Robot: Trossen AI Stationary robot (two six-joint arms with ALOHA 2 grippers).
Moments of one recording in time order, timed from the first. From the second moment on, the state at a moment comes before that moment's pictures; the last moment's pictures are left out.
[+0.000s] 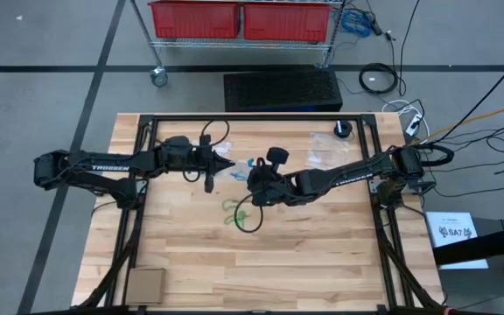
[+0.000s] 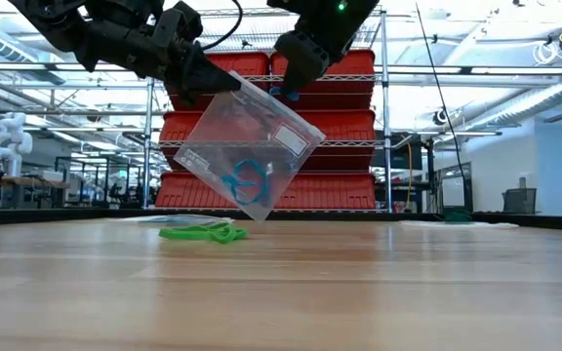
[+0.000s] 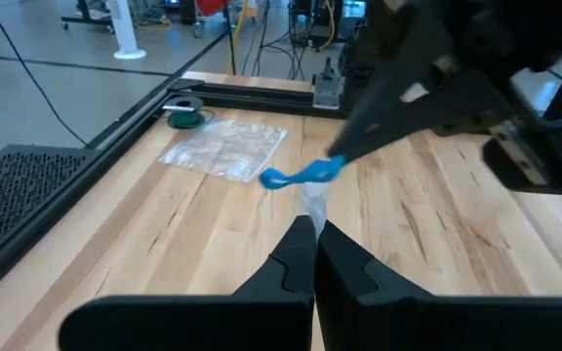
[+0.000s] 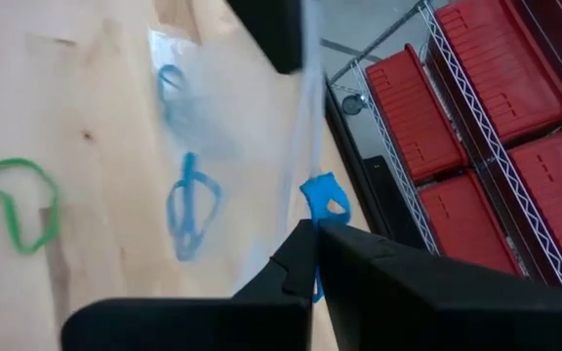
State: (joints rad) left arm 0.27 1.11 0.55 0.33 0.17 0.00; right arm 0.17 1.80 1.43 -0.49 0.82 -0.01
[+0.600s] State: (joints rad) left arm 0.26 1.11 0.55 0.33 0.18 0.01; right arm 0.10 1.80 1.43 -0.51 0.74 -0.01
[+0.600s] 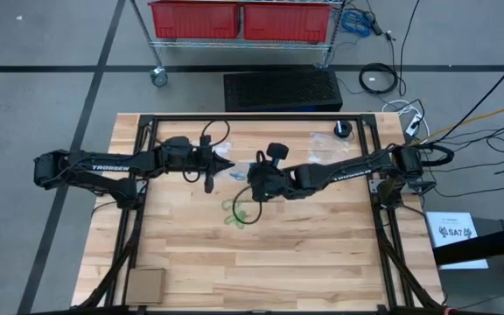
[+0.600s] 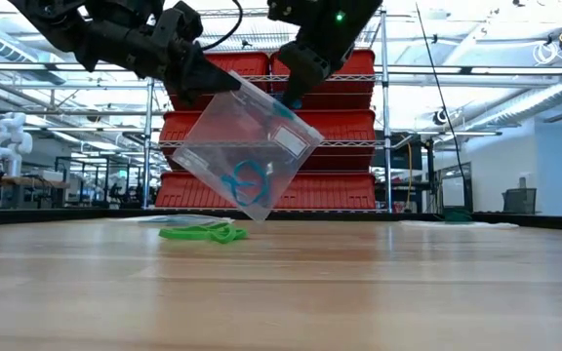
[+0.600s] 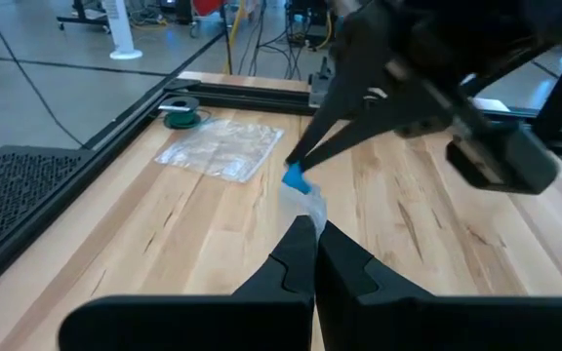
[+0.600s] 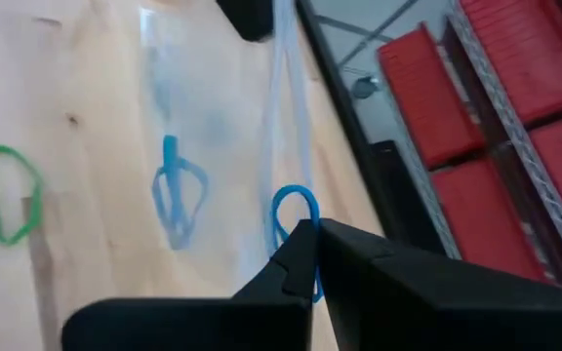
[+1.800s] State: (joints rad) left arm 0.26 1.24 0.55 0.44 0.13 0.01; right arm 0.01 1.49 1.41 -0.92 0.34 0.25
